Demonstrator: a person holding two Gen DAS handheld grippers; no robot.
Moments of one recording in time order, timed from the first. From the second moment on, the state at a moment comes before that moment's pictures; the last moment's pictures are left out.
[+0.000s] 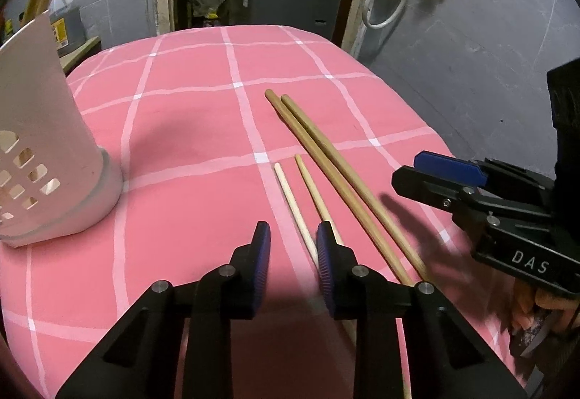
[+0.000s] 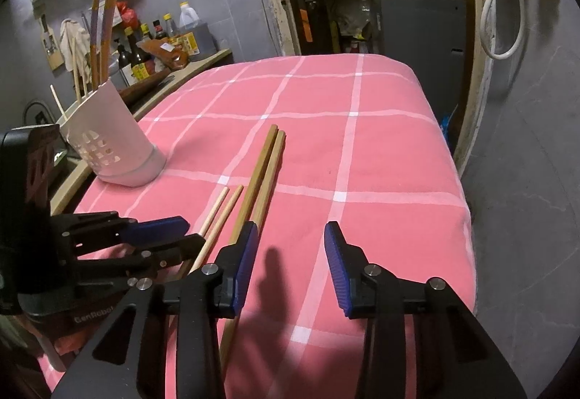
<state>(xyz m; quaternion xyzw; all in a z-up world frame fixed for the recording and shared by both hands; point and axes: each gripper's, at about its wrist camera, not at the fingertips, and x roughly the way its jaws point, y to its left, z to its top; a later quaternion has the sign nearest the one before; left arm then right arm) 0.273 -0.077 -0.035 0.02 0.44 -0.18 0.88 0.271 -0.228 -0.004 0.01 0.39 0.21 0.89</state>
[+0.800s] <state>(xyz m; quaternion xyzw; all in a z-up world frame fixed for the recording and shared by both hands) 0.283 -0.065 -0.034 0.02 0.44 -0.17 0.88 0.332 -0.185 -0.020 -0.04 0.46 0.22 0.86</state>
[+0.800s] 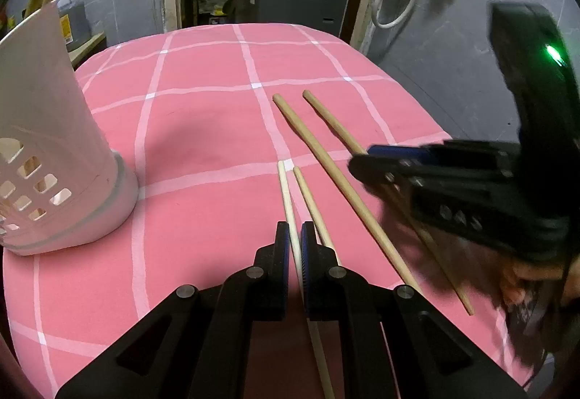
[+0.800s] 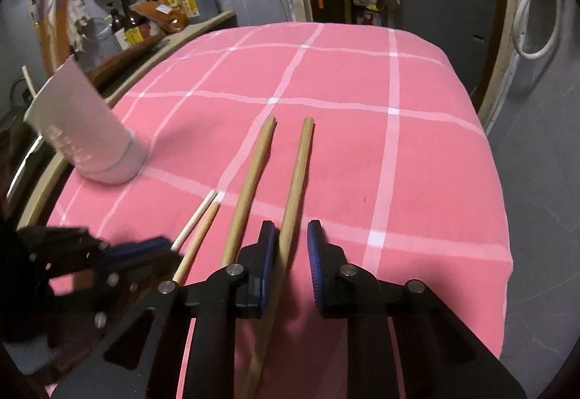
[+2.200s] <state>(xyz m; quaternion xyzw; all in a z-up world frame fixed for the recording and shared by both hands) 0.200 0.004 0.071 -0.15 0.15 -0.18 0.96 0.202 -0.188 0.085 0.15 0.07 0.26 0.95</state>
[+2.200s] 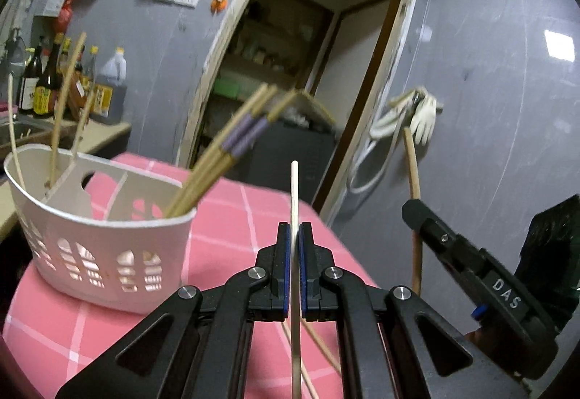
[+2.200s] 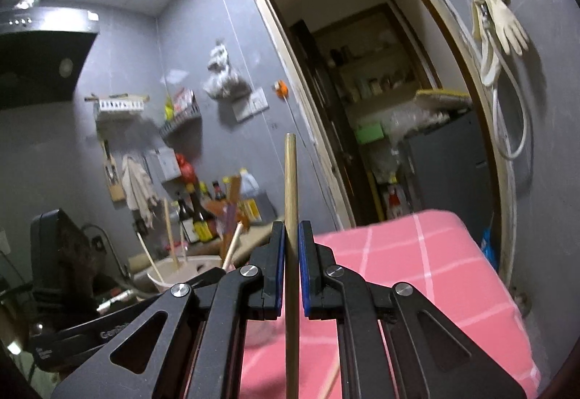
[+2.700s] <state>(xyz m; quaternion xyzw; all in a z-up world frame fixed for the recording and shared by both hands) 0.184 0.072 0.134 -0.16 0.01 -0.12 0.98 0.216 -0.139 0.132 0.16 -0.02 0.31 0.94</state>
